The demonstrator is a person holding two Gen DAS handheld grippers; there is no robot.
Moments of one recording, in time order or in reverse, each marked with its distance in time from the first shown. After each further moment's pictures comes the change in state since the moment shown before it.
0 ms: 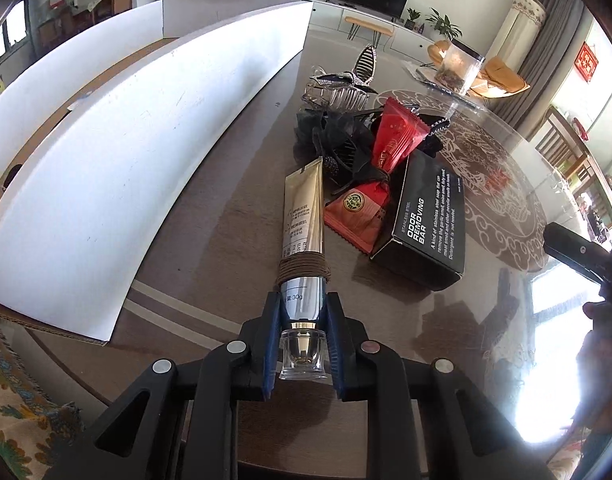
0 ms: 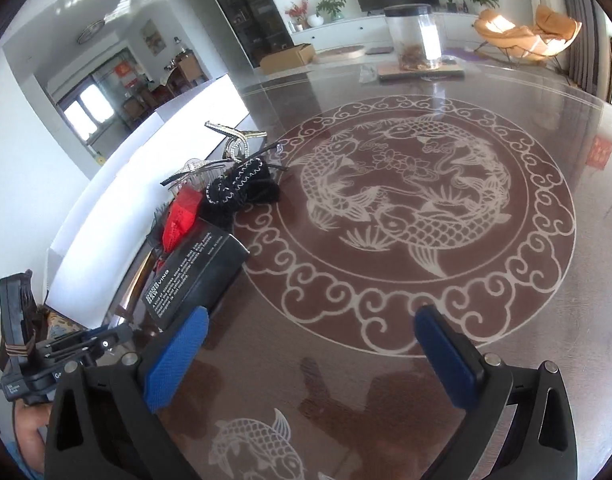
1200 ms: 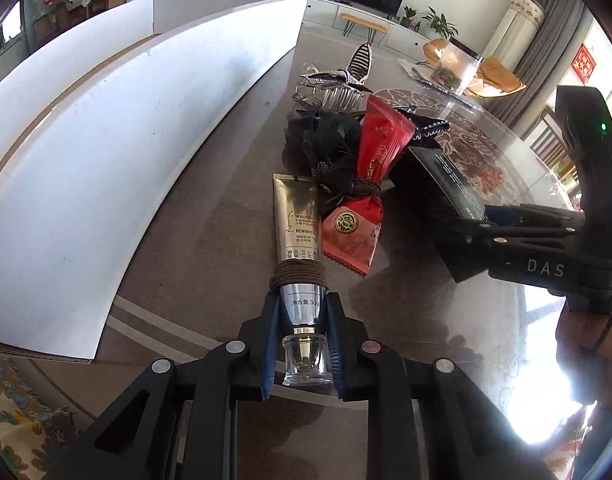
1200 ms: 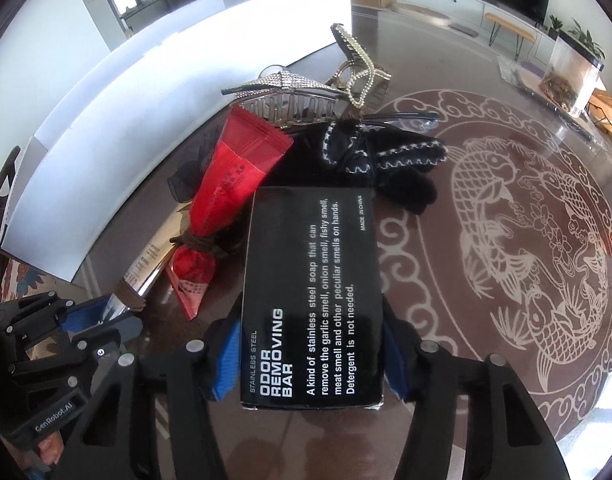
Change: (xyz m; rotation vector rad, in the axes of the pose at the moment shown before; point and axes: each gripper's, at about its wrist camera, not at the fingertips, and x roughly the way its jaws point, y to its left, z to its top) left arm 0.001 0.009 0.007 -0.016 0.000 -0.050; right arm 0.075 0.102 0.028 -0.342 0.250 -0.059
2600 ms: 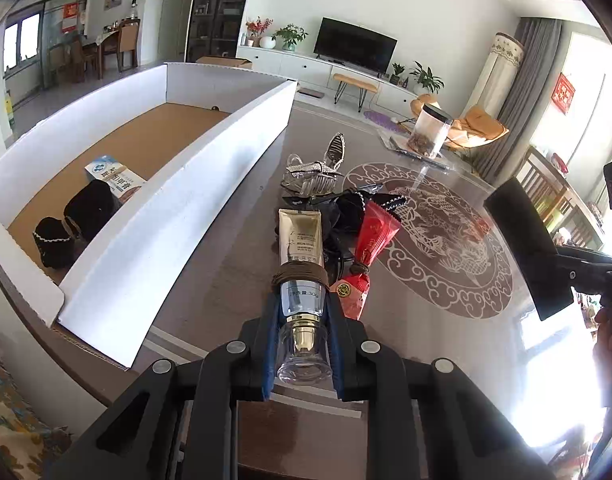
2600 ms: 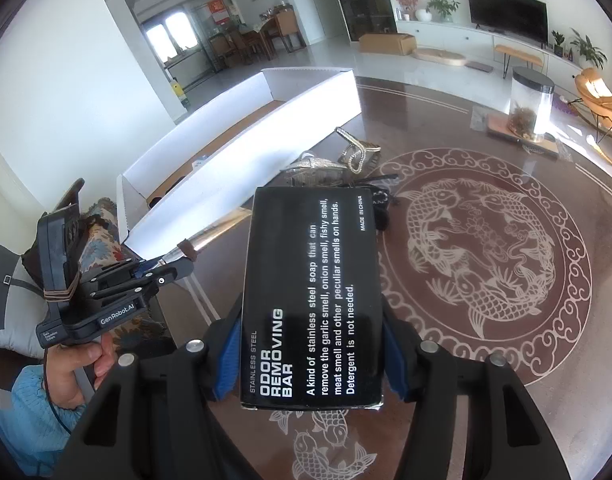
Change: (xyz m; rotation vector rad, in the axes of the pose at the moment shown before) left arm -0.066 -0.020 0.006 0.002 -0.223 -0.008; right arm -0.133 -0.025 -0.041 -0.018 -0.200 0.167
